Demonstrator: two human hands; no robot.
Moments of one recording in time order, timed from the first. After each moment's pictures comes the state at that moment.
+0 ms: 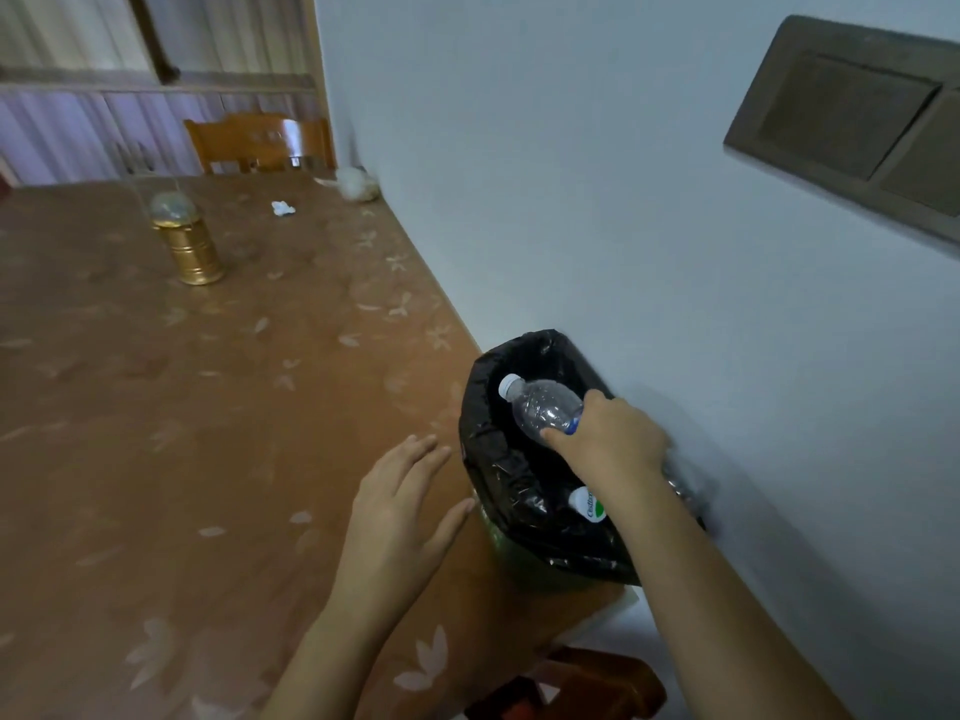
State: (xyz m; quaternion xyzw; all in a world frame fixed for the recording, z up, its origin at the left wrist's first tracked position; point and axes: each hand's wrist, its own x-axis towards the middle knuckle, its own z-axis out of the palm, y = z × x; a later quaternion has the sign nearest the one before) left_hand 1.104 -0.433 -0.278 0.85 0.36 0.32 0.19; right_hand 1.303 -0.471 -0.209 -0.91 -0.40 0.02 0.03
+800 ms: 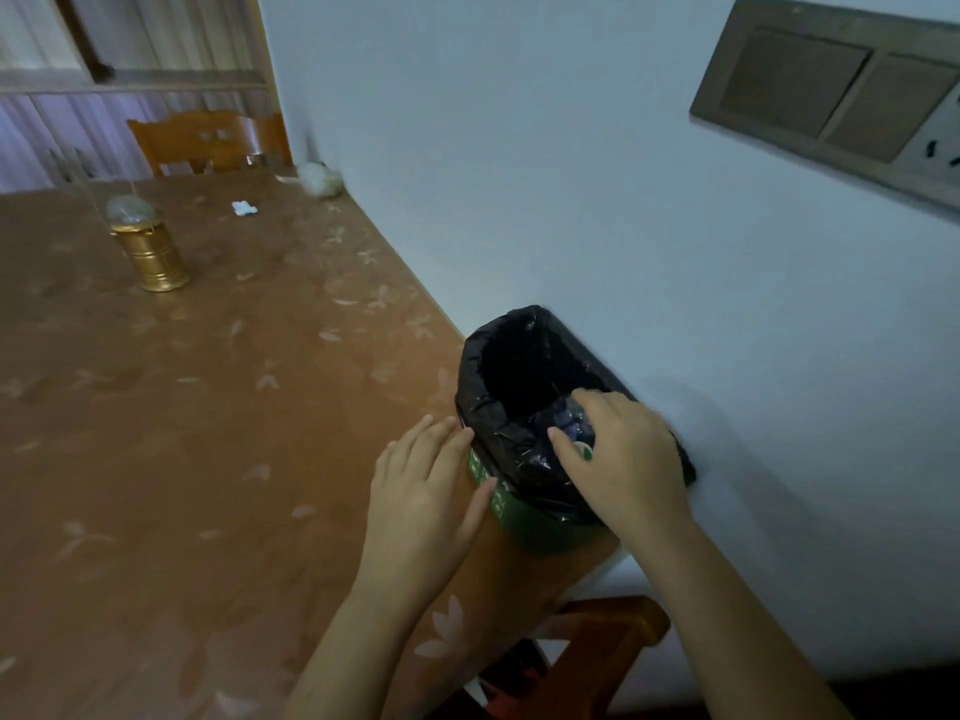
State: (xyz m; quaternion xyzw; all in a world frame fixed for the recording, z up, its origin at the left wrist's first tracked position) left_hand 1.098 -0.449 -0.264 0.89 0.33 0.29 0.13; right_hand 1.261 -0.531 -0.219 -0.85 -0.48 -0.10 0.20
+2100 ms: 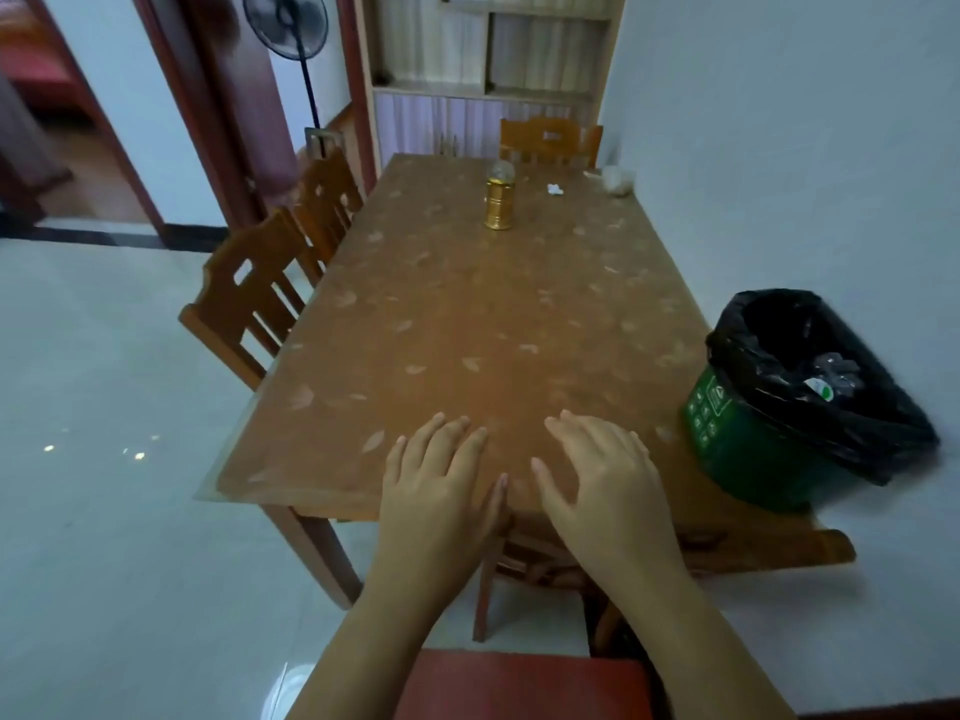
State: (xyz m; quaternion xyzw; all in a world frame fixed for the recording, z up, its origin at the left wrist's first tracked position) left_hand 0.838 -0.653 -0.244 0.76 0.57 0.30 -0.02; right_hand 0.990 -0.659 -0.221 -0.63 -0.72 -0.02 0.30
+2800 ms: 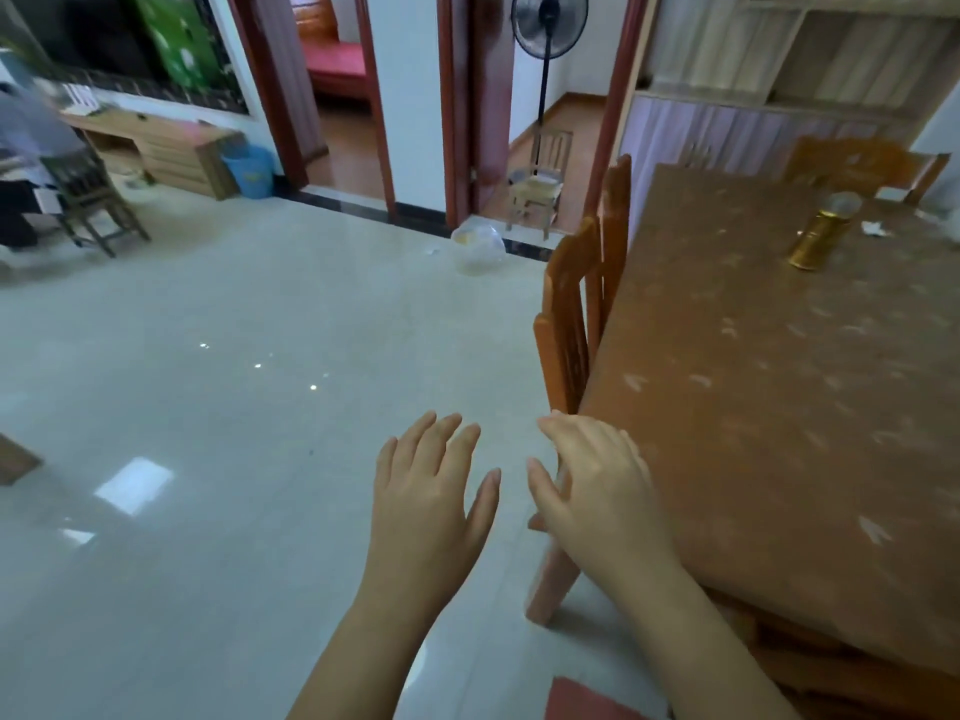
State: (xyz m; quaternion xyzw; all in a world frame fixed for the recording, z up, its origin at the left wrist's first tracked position) left_hand 0.416 -0.650 -0.253 0.64 0.70 0.32 -0.09; right_hand 0.557 -0.599 -0.232 -0.50 -0.81 0.08 0.28
